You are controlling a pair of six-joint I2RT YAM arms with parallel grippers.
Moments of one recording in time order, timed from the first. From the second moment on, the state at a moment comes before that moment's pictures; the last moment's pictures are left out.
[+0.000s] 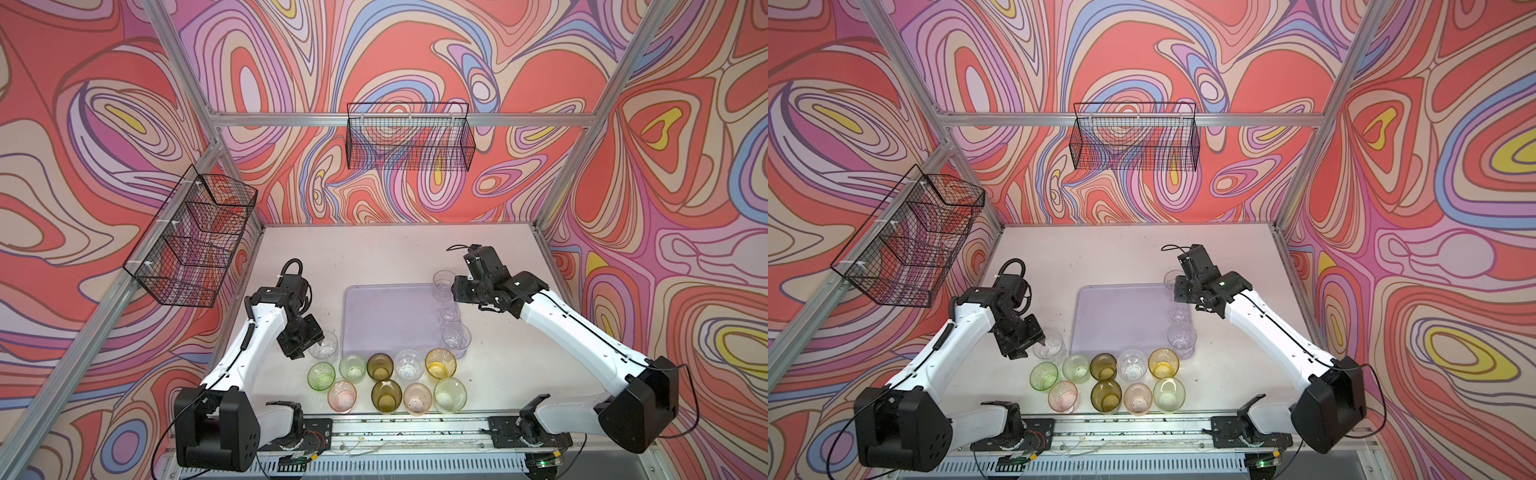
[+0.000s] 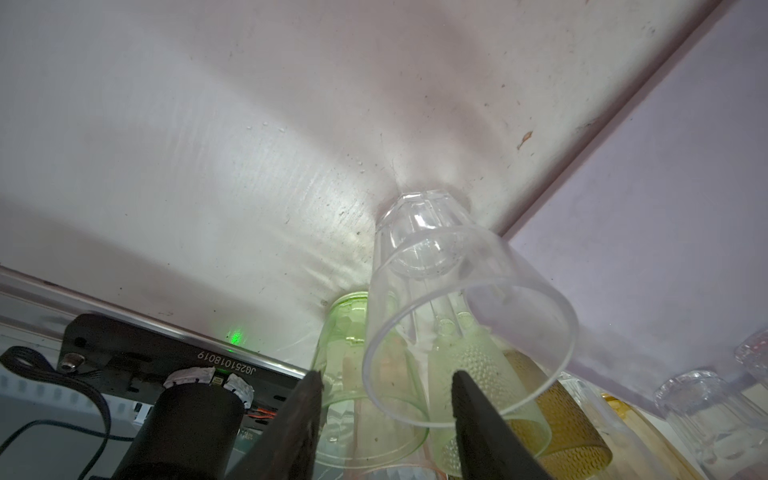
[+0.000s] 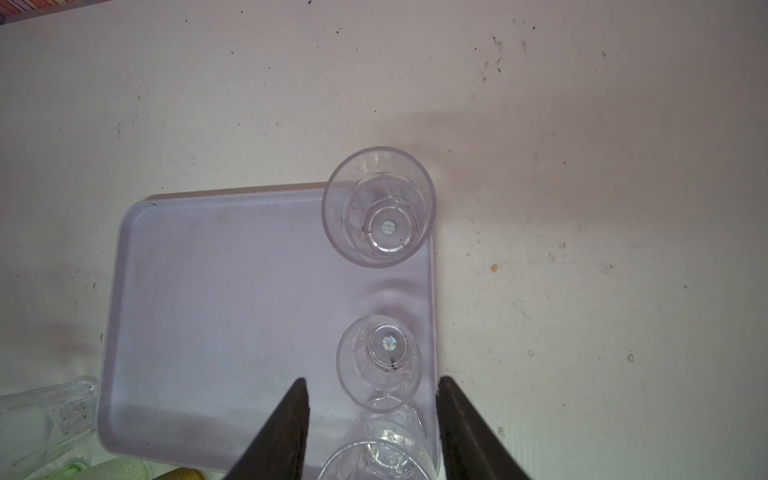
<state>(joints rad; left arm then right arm) -0.07 1.25 0.95 -1.25 0.12 -0.74 0.51 1.34 1.19 -0.77 0.14 0.51</state>
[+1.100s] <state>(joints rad) -0.07 1.26 0.91 -1.21 0.13 -0.76 0.51 1.32 1.16 -0.77 0.14 0.52</state>
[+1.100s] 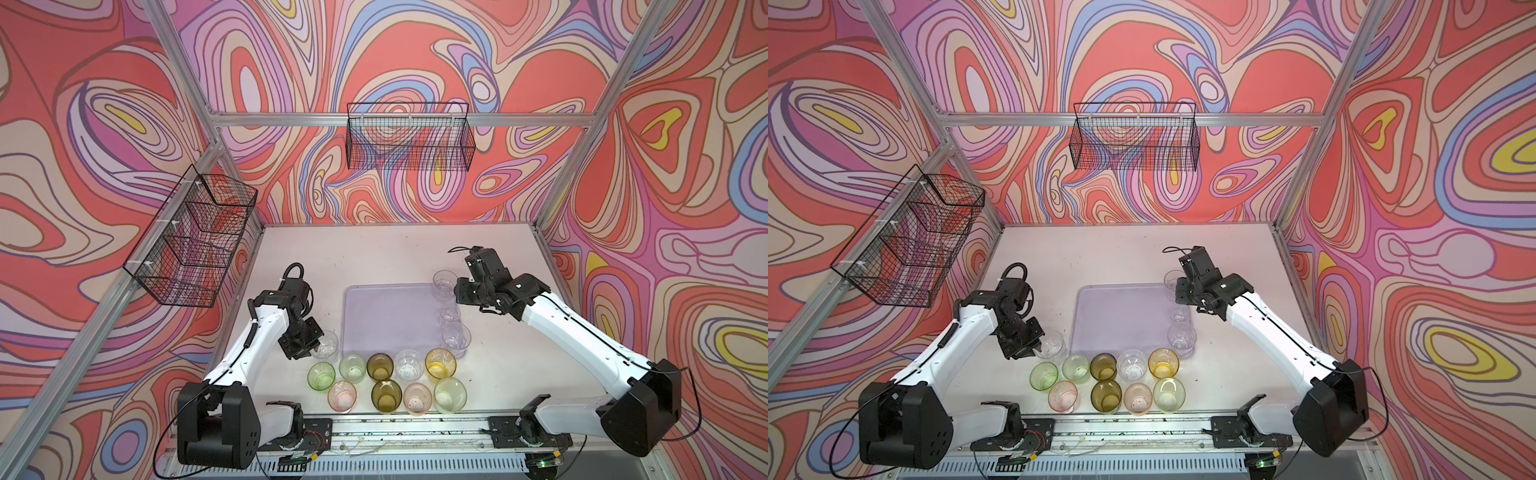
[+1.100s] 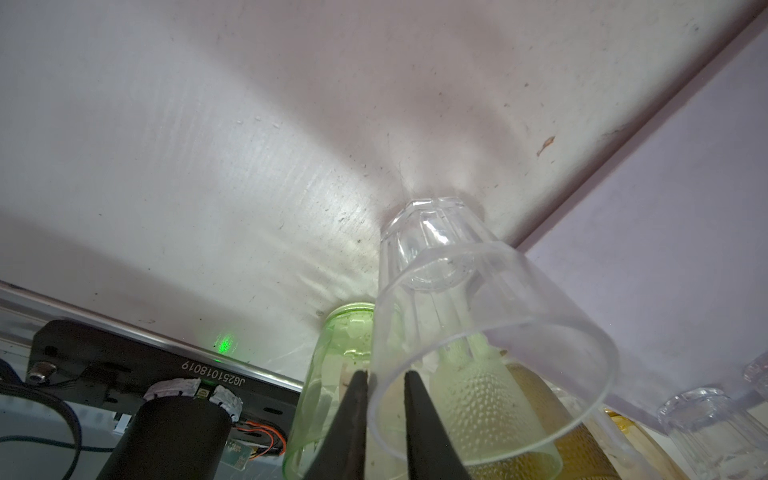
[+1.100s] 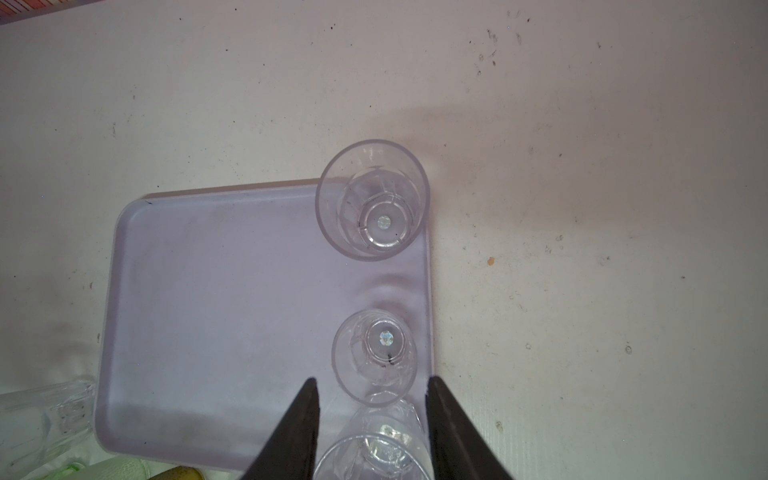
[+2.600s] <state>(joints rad) -0.06 1.44 1.35 -1.42 0.08 -0.45 0.51 1.34 1.16 -0.77 0.14 0.51</state>
